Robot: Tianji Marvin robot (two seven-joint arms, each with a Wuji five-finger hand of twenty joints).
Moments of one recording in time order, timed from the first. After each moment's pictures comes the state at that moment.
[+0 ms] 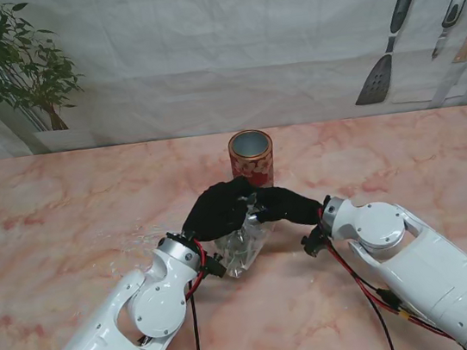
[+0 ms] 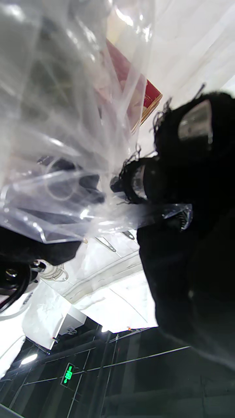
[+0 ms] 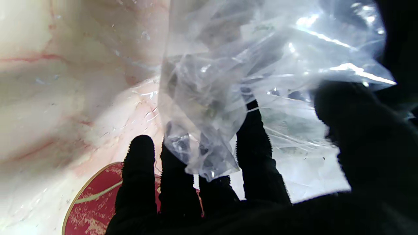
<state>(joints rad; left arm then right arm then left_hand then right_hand) 1.46 -1.16 -0.94 -1.69 0.49 -0.18 0.20 -1.31 -1.11 1.04 -1.36 0.20 -0.18 0.46 0.88 -0.44 1.04 0.32 0.63 0.33 0.98 1.12 0.90 0.30 0.91 0.91 1.20 0.00 1.31 0.99 1.12 -0.05 1.80 0.49 0.40 -0.60 0.81 -0.15 0.72 0.07 0.64 0.36 0.27 0.20 1.05 0.99 0.22 0.20 0.98 0.66 0.00 0.21 0.88 0.70</state>
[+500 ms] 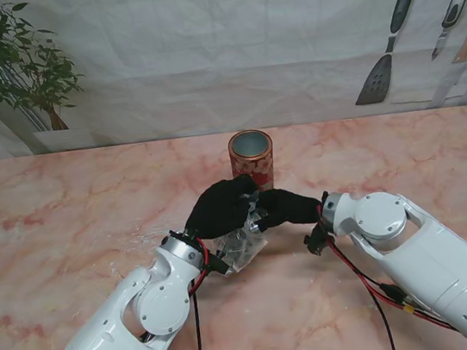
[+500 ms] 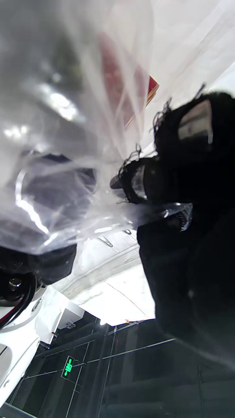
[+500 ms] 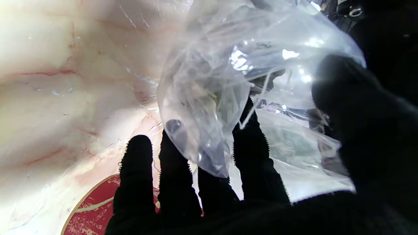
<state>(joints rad) 1.44 -1.17 -0.91 -1.65 0.52 -0.21 0.25 -1.28 -1.08 1.03 -1.39 0.18 -0.11 0.55 0.88 -0.44 1.04 0.30 0.63 0.33 0.98 1.12 0.90 0.30 0.90 0.91 1.20 0.01 1.31 0.99 1.12 -0.05 1.80 0.49 0.43 -0.73 0.87 -0.14 0.73 0.12 0.61 0.43 0.27 0.22 1.05 1.00 0.22 0.22 0.98 0.67 -0.01 0.24 0.89 0.66</state>
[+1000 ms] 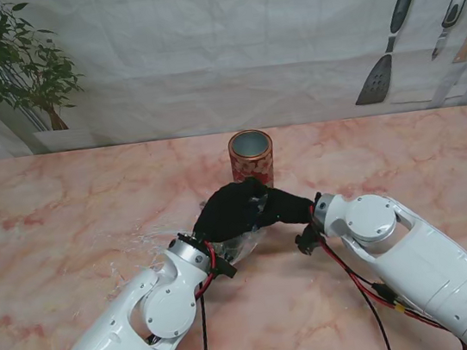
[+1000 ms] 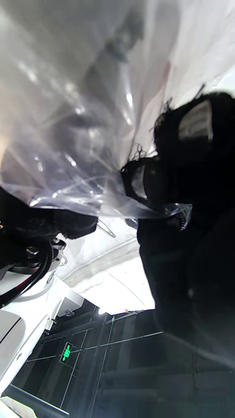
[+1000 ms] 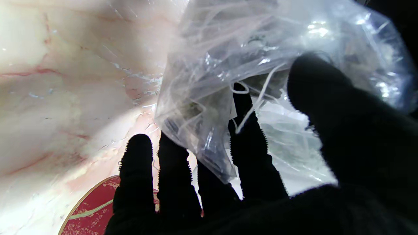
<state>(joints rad) 1.43 -1.18 -0.87 -1.63 0.50 -0.25 0.27 -1.27 -1.10 0.99 -1.38 0.19 -0.09 0.47 0.89 -0.44 1.04 0.28 0.63 0.34 0.97 1.12 0.90 0.30 0.90 0.91 1.20 0.01 1.31 0.99 1.12 -0.05 1.80 0.49 0.52 -0.76 0.95 -0.15 0.83 0.15 0.70 0.49 0.32 0.22 1.08 1.01 0.26 0.23 1.00 0.67 0.00 0.24 0.91 0.66</state>
